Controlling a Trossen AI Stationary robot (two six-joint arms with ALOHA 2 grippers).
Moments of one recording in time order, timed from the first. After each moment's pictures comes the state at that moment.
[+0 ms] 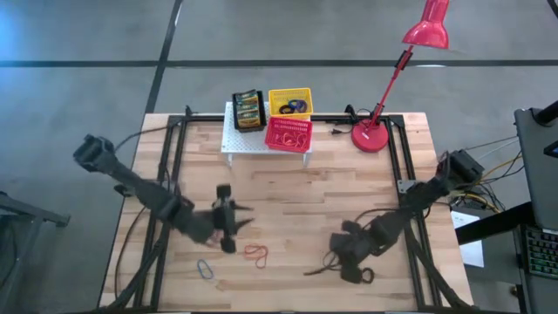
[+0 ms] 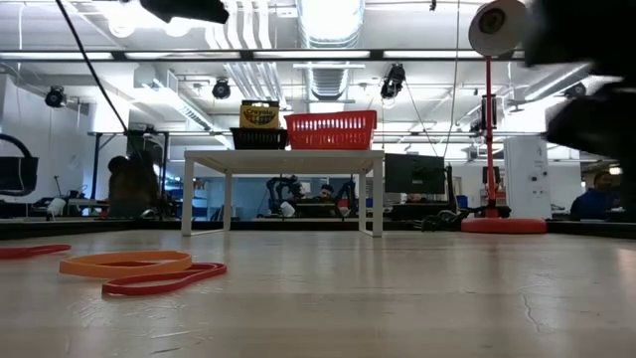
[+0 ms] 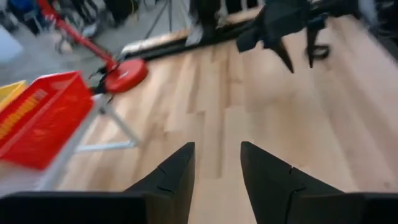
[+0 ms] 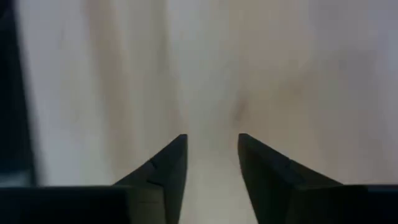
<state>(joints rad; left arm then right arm) -0.56 1.26 0.84 -0.17 -0.72 -0.08 0.64 1.60 0.91 -0.46 0.06 0.86</state>
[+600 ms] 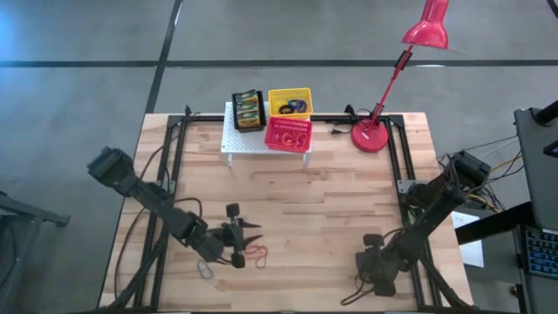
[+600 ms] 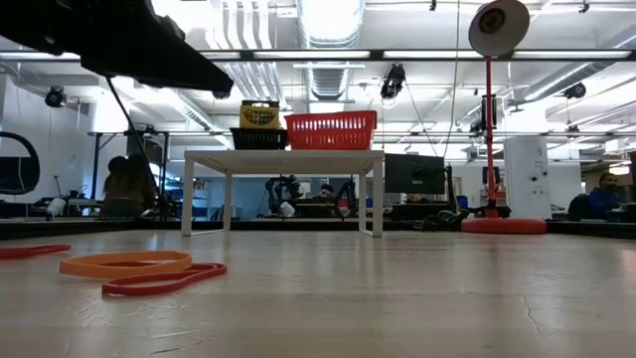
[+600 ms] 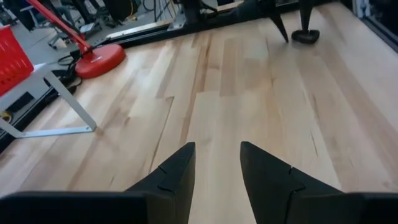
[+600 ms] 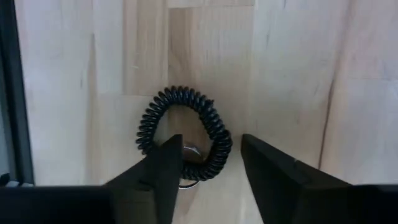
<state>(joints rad) -0.64 1.53 0.68 0.28 -0.77 -0.16 0.91 1.59 0.76 -0.46 0.01 0.94</state>
